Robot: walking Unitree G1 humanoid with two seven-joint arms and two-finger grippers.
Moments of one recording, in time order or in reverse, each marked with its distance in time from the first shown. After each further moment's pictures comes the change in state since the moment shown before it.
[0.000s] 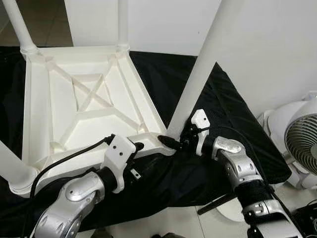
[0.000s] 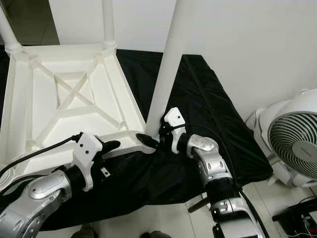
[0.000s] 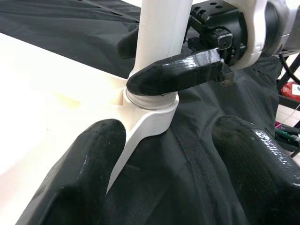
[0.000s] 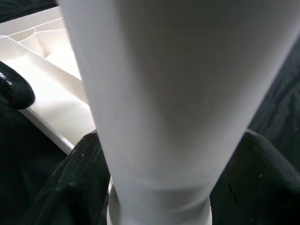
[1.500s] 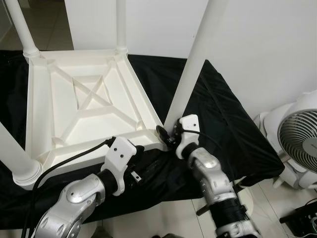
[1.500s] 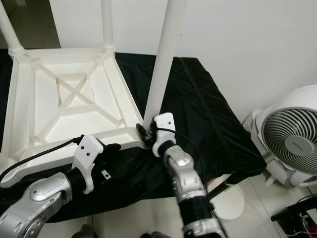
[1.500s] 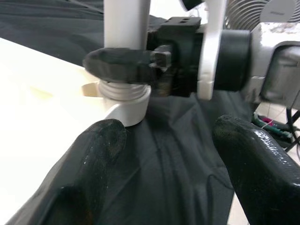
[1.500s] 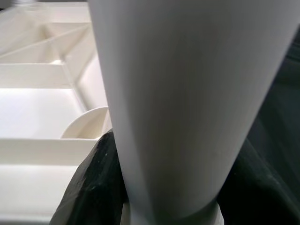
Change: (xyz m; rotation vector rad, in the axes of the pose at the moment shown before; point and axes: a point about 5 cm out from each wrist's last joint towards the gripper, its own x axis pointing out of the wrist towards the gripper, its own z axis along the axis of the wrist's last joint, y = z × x) left arm 0.001 -0.004 -0.004 -0.020 0.016 -0.008; right arm 0.035 0.039 -0.003 0.218 -0.064 -0.689
